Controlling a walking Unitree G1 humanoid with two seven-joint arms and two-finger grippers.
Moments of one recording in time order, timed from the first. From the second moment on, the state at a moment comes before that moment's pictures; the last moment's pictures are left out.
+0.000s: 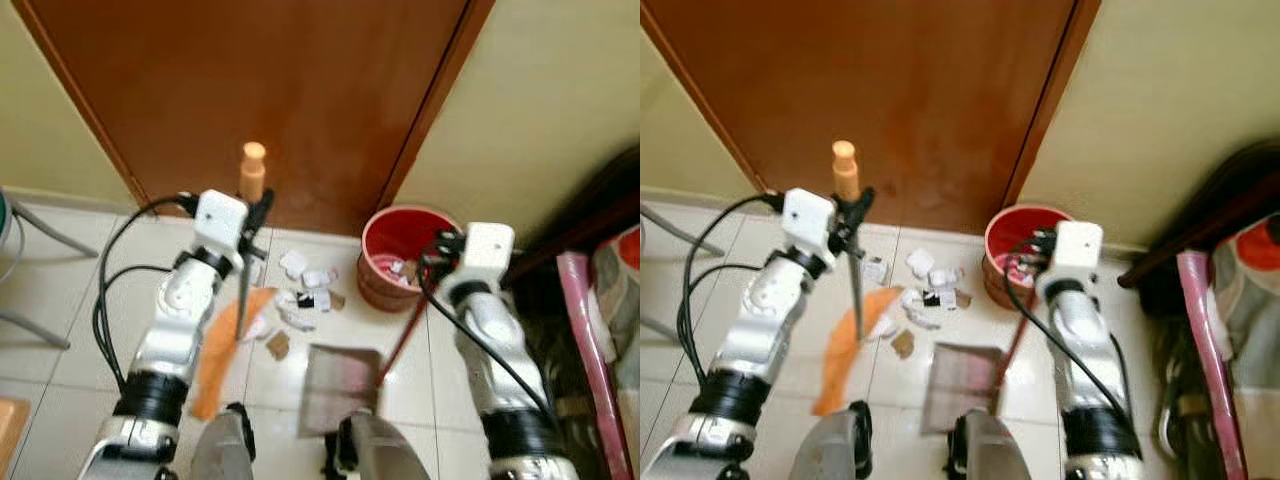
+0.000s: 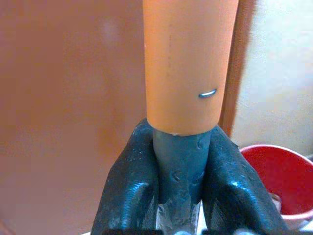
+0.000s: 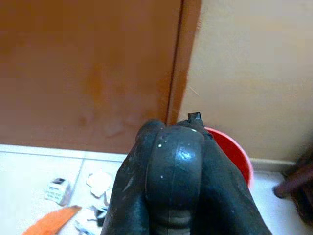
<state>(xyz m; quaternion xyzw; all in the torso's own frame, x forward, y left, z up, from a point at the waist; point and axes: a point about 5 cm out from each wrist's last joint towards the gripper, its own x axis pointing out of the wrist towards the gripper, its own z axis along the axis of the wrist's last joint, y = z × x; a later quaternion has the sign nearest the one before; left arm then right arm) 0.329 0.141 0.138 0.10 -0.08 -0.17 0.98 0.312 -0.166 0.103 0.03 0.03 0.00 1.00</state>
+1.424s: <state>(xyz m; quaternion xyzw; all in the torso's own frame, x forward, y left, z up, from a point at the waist) 0.270 0.143 0.094 0.07 -0.04 -0.10 0.99 0.300 -0.168 0.064 0.05 0.07 -0.04 1.00</state>
